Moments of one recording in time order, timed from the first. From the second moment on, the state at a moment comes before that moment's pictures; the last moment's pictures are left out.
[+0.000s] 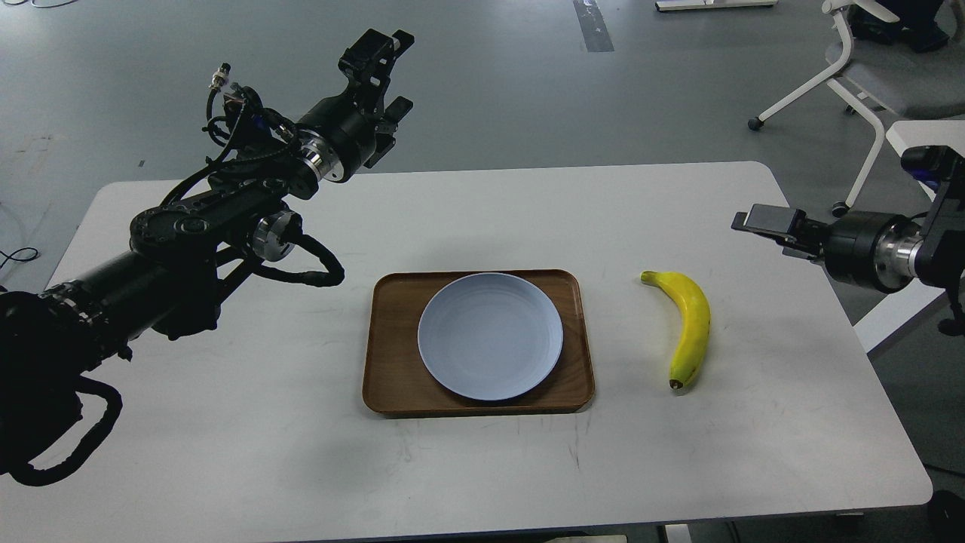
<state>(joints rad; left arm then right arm) -1.08 0.19 -0.30 -0.69 0.30 -0.04 -0.39 0.81 -1.00 0.33 1.34 -1.09 0.29 -0.08</state>
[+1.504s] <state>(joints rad) -1.05 0.20 -0.31 -0.73 0.31 -0.03 -0.45 0.78 -0.70 0.06 1.19 -1.31 0.06 -0.08</state>
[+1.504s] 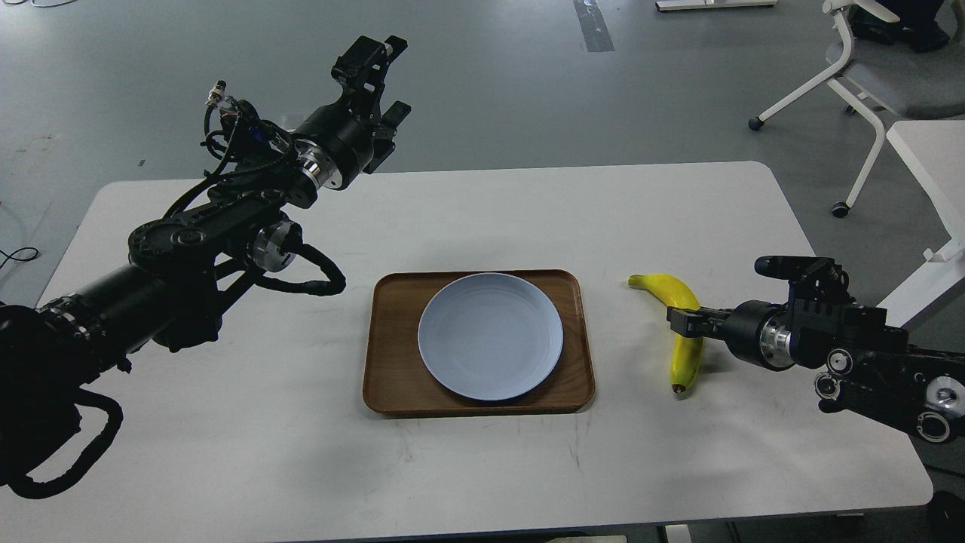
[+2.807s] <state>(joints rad) -1.05 0.22 -0.31 -0.73 0.31 -0.03 -0.46 1.11 -0.36 -0.12 1.05 -1.81 0.01 0.36</state>
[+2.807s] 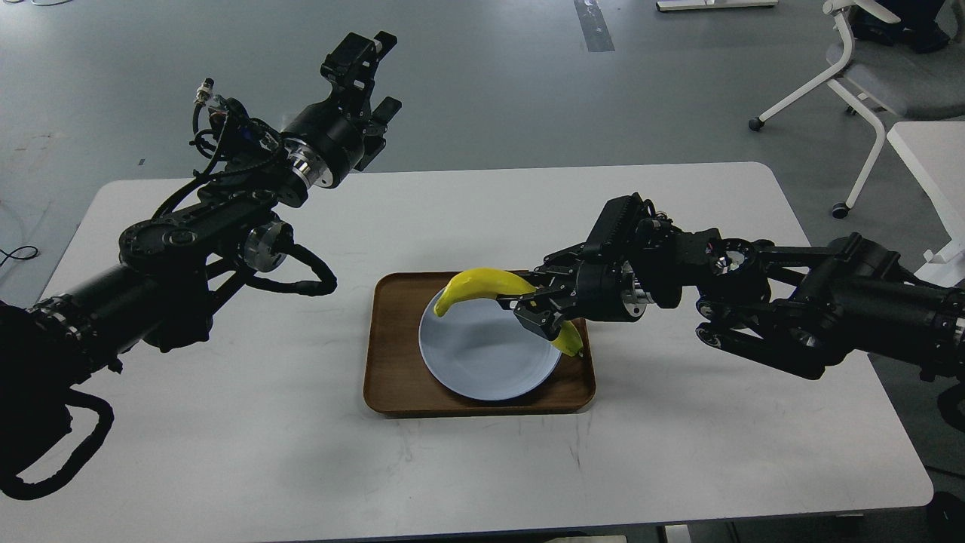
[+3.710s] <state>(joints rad) -1.06 0.25 -0.31 -0.73 0.31 -0.04 -0.46 1.08 -0.23 -0.10 0.91 -1.76 0.01 0.35</state>
